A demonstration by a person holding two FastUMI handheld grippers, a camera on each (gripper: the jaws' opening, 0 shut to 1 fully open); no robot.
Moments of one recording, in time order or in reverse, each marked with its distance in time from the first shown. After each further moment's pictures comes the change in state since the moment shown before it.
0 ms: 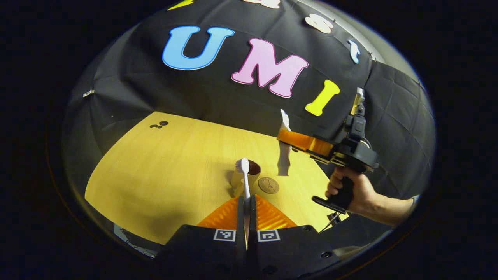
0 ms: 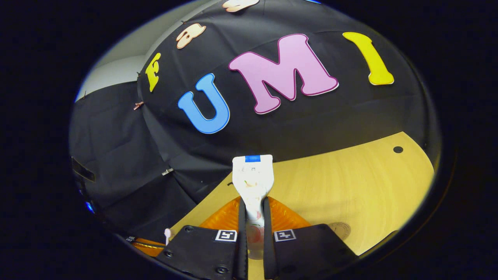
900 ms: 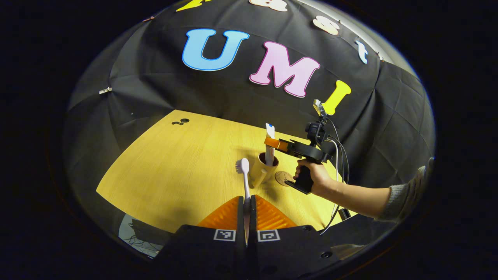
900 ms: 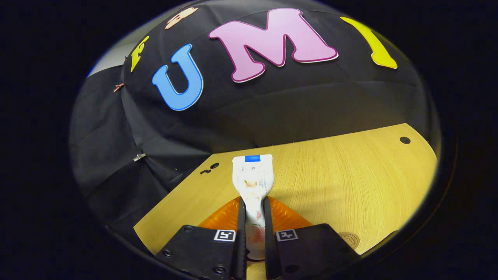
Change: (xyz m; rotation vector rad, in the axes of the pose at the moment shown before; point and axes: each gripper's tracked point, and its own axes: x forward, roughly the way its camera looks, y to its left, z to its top) left arm -0.037 0.029 -0.024 -0.012 0.002 0.104; right arm 0.088 -0.065 -0.076 -0.060 0.121 -0.110
